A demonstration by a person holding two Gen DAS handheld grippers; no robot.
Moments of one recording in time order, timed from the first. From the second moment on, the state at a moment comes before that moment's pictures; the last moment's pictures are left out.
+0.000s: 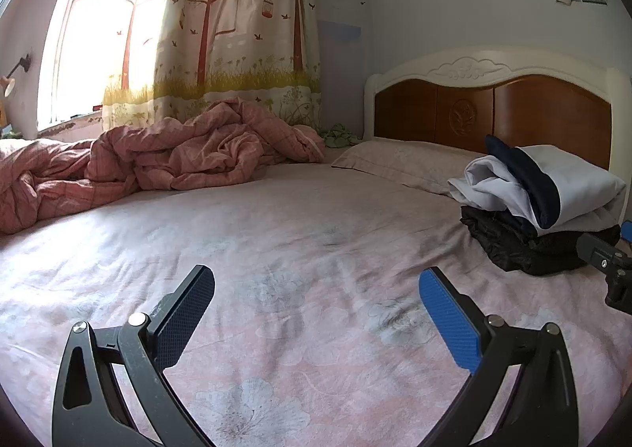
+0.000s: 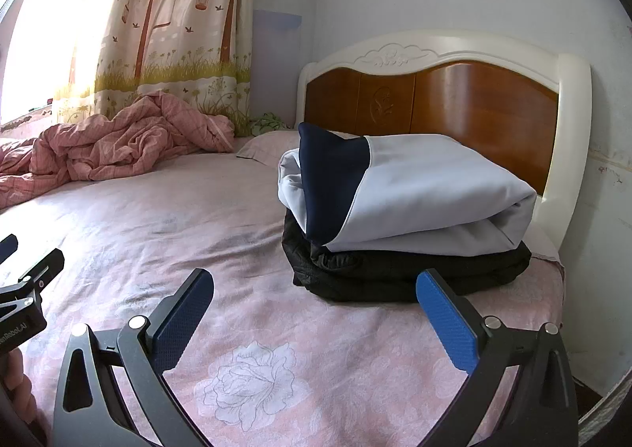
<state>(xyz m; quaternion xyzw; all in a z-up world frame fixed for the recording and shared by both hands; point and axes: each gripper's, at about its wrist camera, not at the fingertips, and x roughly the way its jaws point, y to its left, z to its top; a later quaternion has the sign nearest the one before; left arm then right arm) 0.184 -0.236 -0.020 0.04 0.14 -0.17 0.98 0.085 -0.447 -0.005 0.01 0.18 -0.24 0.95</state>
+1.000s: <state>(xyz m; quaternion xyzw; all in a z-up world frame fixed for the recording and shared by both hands) 0.180 -0.243 -0.020 0.05 0.13 -0.16 0.98 0.086 -0.446 -0.007 0.01 0.18 -0.24 0.95</state>
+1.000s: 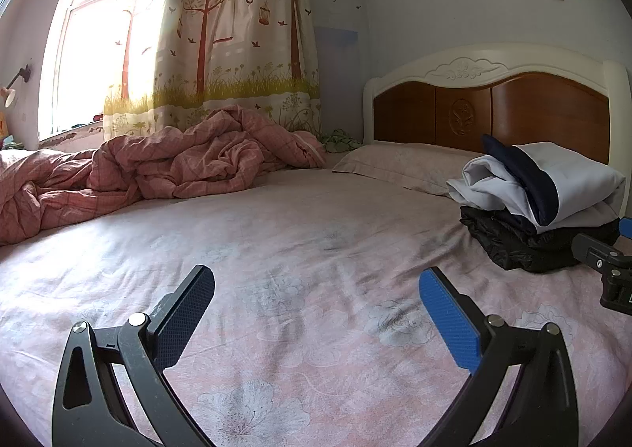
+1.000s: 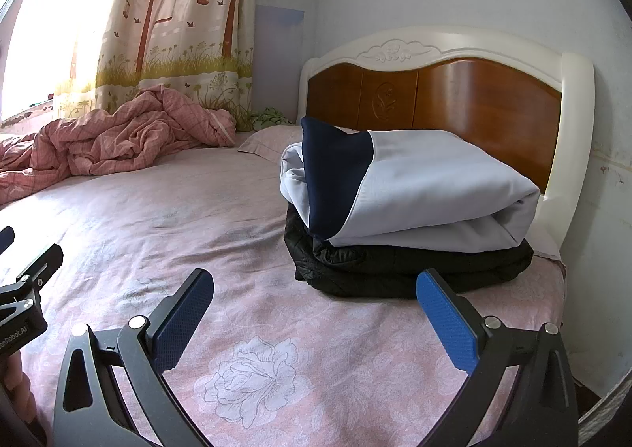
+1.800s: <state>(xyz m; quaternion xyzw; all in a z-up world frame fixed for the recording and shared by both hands) 0.180 -0.243 -0.020 0.05 0.13 -0.16 0.98 0.086 -0.445 -0.007 0.01 0.18 -0.24 0.95</state>
